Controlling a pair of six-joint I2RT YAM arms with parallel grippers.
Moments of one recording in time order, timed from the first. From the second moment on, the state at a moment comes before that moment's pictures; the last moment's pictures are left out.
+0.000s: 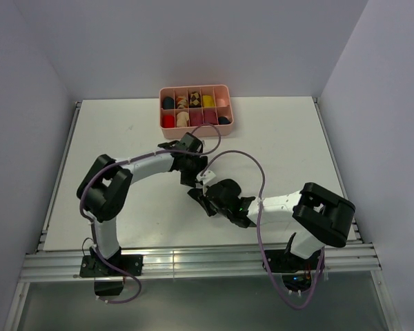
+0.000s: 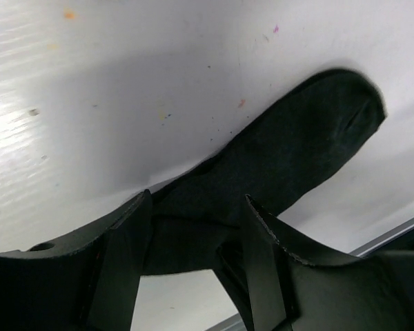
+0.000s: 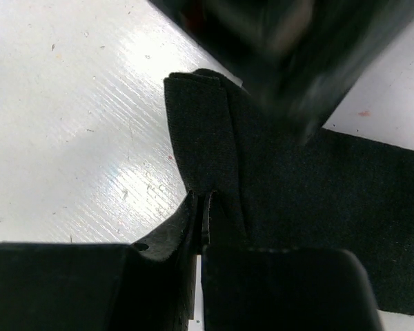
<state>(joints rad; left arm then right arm) -0.68 1.87 1.26 -0.48 0.20 -0.62 1.04 1.53 0.56 0.32 0.24 0.29</state>
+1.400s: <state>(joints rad) -0.71 1.96 1.30 -0.47 0.11 -0.67 0.99 1.45 0.54 0.24 0.11 0.35</state>
